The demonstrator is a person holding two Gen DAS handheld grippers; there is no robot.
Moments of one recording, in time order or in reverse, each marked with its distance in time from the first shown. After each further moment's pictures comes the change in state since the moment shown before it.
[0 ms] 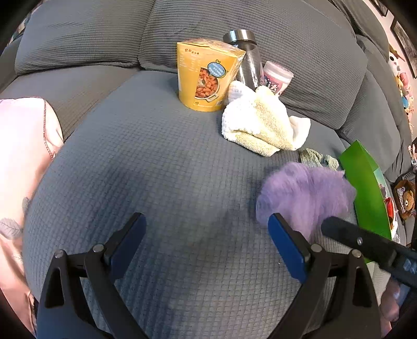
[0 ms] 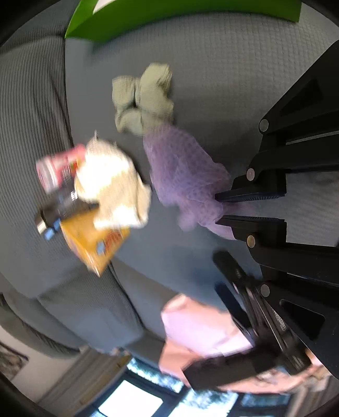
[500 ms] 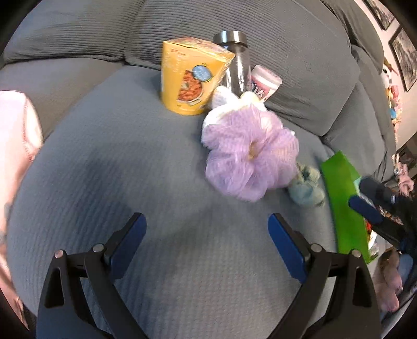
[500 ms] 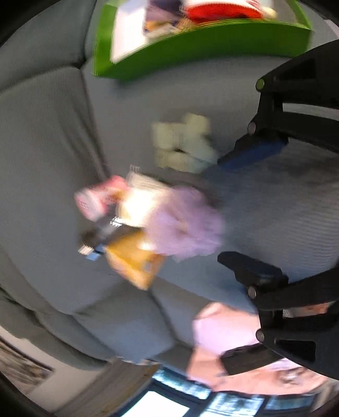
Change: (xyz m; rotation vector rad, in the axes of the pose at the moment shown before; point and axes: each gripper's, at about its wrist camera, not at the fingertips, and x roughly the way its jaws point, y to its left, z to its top) left arm 0.007 -0.004 0.025 -0.057 0.038 -0.135; right arm -0.050 -0.036 0.046 0.125 -0.199 -0.094
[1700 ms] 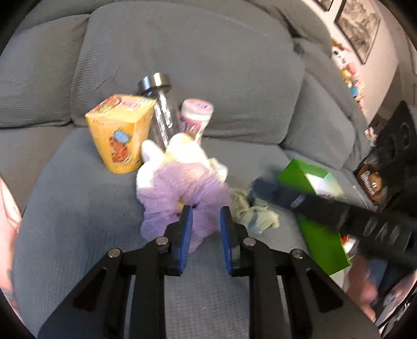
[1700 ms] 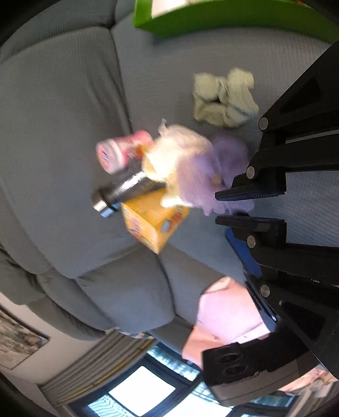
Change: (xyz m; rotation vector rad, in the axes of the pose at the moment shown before) left arm -0.014 -0.076 0.019 0.242 -0.125 -0.088; right arm 0.009 0.026 0.013 -0.107 -0.060 0.089
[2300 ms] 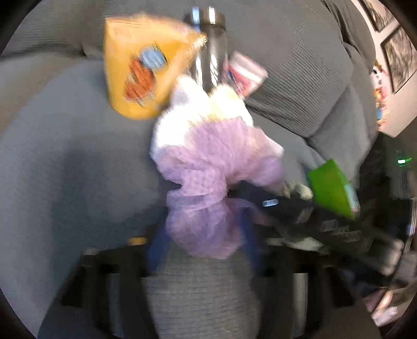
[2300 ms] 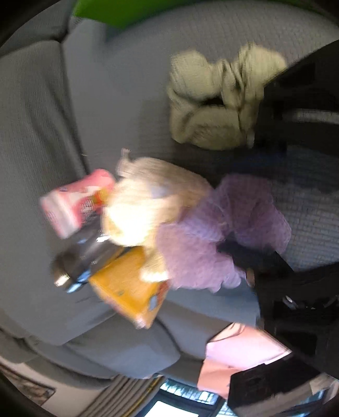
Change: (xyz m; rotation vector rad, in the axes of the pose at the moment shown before) left arm 0.079 0.059 -0.016 -0.251 0.174 -0.088; right arm 0.119 -0.044 -0.017 0.140 0.231 -0.053
